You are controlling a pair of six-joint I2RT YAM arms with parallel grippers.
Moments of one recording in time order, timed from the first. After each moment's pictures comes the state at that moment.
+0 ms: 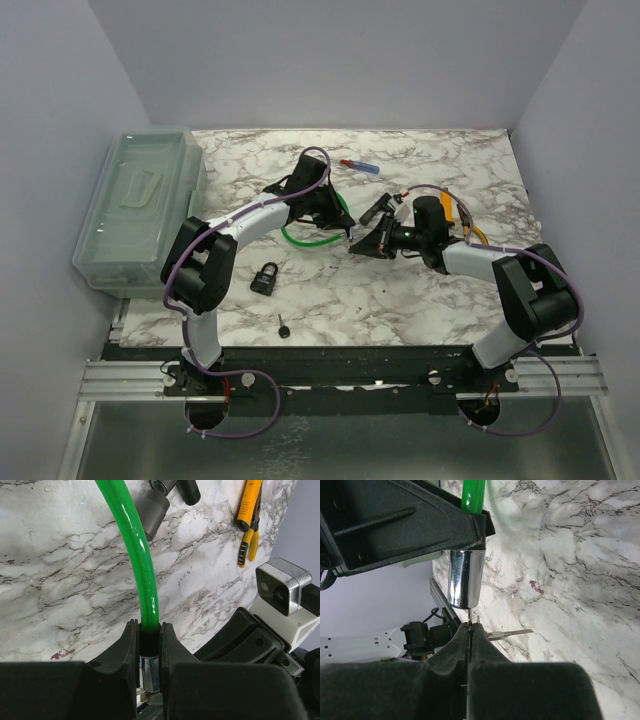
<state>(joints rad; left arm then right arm) -0.56 1.88 1.38 -0.29 0.37 -0.93 0.37 1.60 0.69 0.38 -0.75 0.93</state>
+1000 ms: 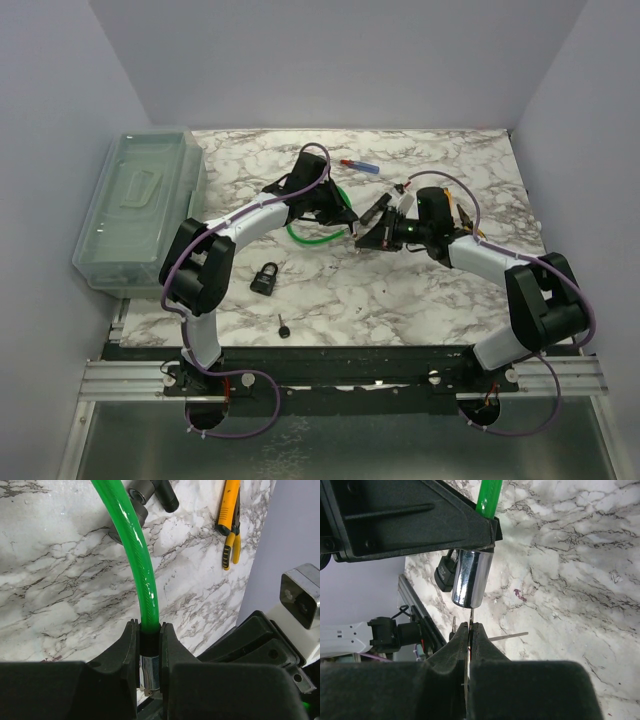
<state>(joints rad) -0.56 1.87 1.38 -0.25 0.38 -0.95 0.35 1.54 0.76 0.22 -0.71 0.69</state>
